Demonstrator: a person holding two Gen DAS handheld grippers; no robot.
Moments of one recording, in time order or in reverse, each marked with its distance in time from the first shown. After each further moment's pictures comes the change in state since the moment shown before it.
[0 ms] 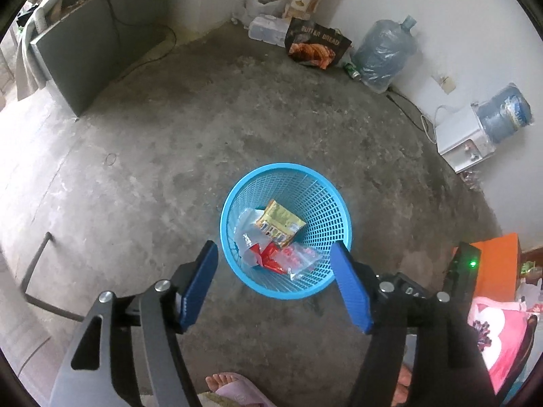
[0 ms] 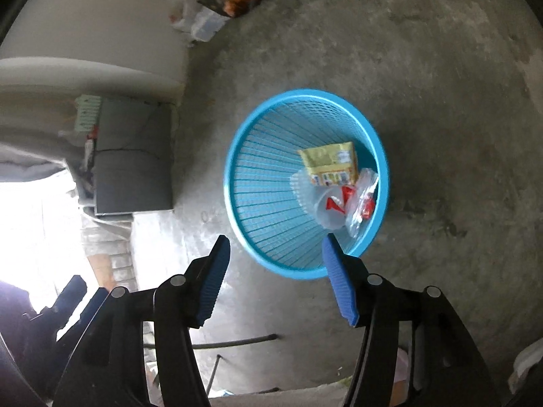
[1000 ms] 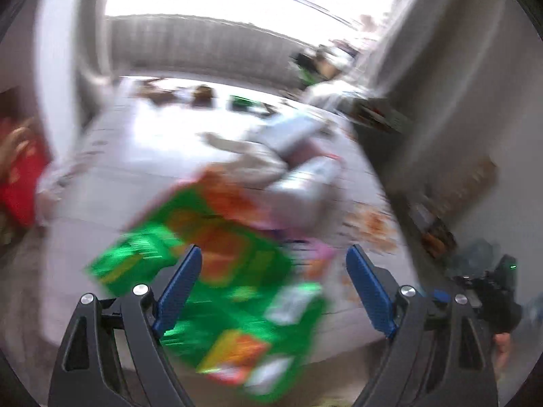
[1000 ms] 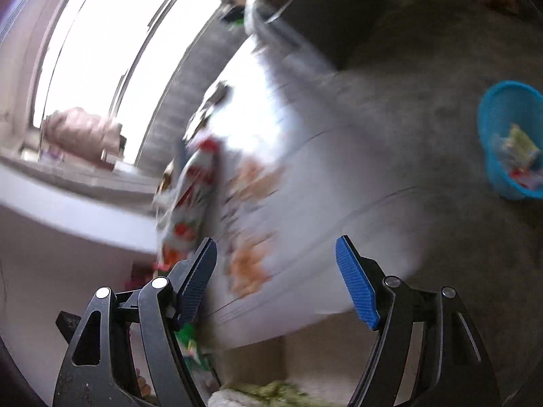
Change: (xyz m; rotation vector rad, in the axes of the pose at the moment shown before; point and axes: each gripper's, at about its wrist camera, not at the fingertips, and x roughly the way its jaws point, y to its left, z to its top) left arm -0.366 0.252 -0.454 -0.746 -0.646 0.373; right arm -0.037 0.225 -0.277 -0.777 0.396 0.272
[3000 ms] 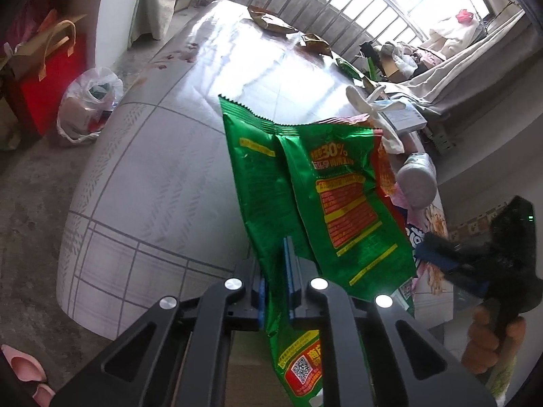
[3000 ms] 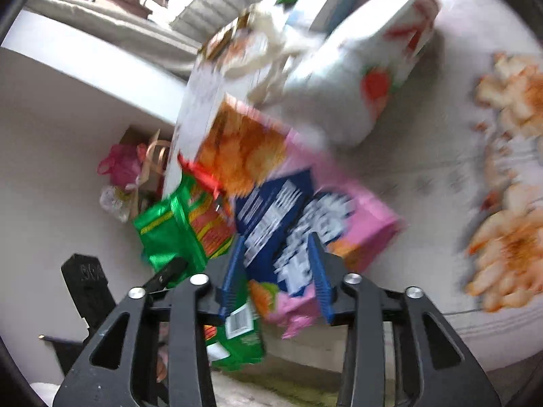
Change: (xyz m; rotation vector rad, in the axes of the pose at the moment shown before) left arm 0.029 0.153 -0.048 -0.285 0.157 -0.001; right arm 0.155 0.179 -0.078 -0.412 0.356 -0.044
